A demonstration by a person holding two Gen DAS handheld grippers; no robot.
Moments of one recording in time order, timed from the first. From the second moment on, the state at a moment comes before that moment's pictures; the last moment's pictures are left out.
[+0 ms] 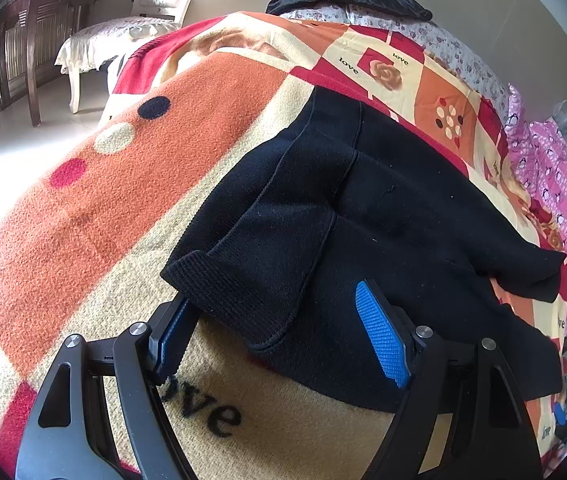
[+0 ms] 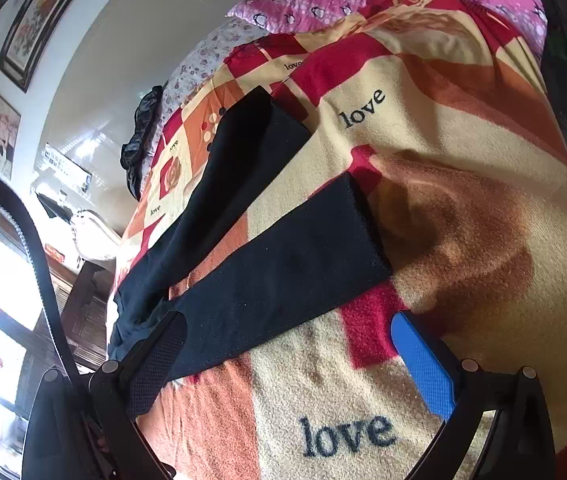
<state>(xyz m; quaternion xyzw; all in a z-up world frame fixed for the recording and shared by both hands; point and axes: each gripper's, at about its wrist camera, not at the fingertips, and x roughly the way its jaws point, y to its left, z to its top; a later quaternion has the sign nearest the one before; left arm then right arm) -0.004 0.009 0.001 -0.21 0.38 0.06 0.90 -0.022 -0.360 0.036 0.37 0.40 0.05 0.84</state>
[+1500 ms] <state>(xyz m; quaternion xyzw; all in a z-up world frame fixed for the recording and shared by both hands) -0.015 0.027 -0.001 -0.27 0.37 0.04 0.89 0.021 -0.358 0.019 0.33 0.43 0.06 0.84</state>
